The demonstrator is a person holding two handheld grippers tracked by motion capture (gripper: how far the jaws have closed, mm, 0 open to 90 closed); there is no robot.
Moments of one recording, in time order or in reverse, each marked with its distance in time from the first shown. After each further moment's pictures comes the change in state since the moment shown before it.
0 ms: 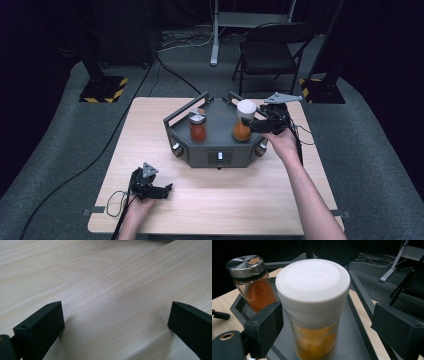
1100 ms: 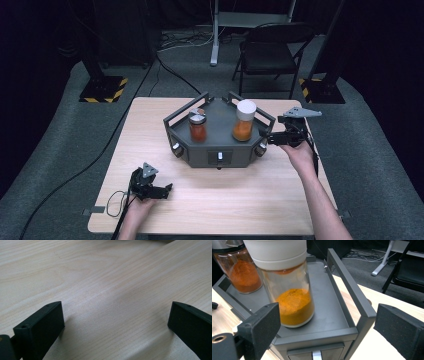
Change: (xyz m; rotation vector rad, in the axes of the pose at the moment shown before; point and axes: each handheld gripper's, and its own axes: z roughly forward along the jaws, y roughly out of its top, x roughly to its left) left arm 0.000 0.000 0.000 0.000 0.000 0.000; right arm -0.020 -0.049 -0.028 -0.002 -0.051 0.032
